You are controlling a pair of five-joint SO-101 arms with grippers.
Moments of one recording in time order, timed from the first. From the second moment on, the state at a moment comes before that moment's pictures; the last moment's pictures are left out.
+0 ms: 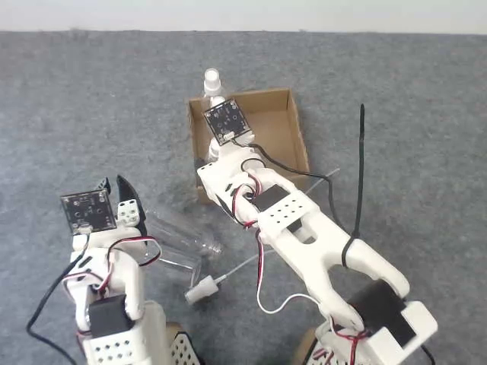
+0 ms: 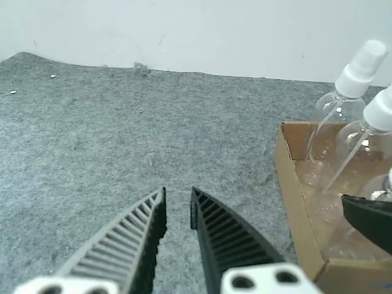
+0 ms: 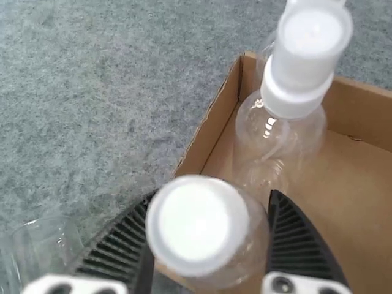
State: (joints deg) left arm -18.5 -103.4 88.3 50.2 3.3; right arm -40.4 -5.6 37.5 14.1 -5.7
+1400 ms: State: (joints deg) left arm -18.4 -103.4 89.4 50.2 3.3; right arm -40.4 -5.6 28.2 31.0 -5.7
